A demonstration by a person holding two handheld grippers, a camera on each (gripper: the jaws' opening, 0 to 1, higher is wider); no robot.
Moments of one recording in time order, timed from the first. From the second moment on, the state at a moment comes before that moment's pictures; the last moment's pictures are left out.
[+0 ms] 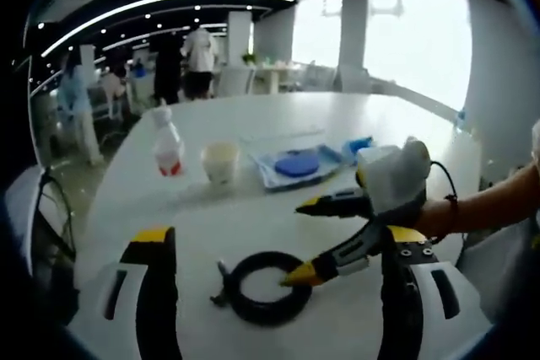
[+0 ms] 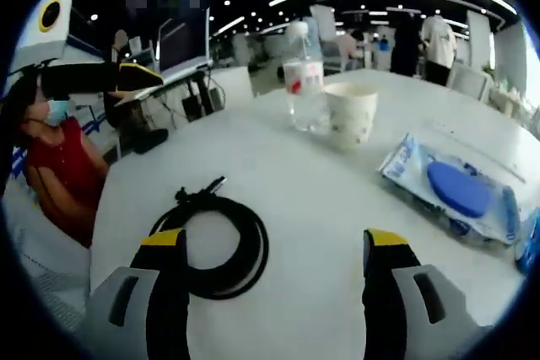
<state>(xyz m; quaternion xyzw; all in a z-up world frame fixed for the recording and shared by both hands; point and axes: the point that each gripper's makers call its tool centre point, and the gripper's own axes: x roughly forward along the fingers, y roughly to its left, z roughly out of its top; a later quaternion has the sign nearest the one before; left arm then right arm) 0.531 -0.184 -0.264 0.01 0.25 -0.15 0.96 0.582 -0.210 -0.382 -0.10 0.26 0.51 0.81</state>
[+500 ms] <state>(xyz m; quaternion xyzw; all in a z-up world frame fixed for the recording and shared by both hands) 0.530 -0.186 -0.266 0.02 0.25 -0.15 0.96 0.584 -0.205 -0.397 -0.16 0.26 0.50 0.81</state>
